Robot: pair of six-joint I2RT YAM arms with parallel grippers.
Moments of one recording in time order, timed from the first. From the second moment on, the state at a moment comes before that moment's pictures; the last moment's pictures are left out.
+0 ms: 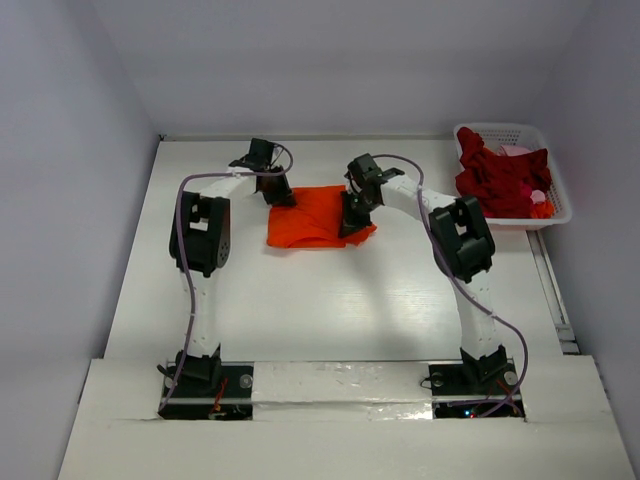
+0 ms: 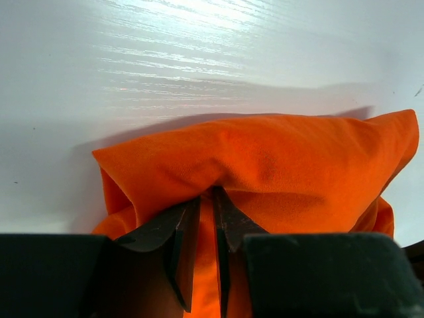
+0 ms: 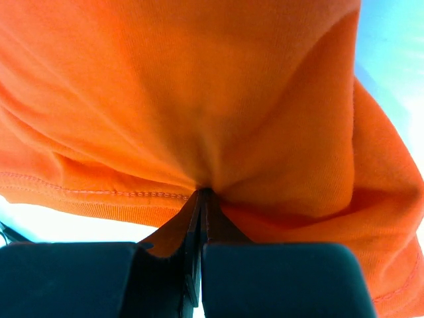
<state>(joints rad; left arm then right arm) -0.24 2.22 1.69 -0.47 0.26 -0.56 0.49 2.23 1.75 -0.68 -0.34 0.49</state>
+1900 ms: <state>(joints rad) -0.33 2.10 1.55 -0.40 0.28 -0.58 0.49 2.02 1.44 -0.57 -0.26 0.57</state>
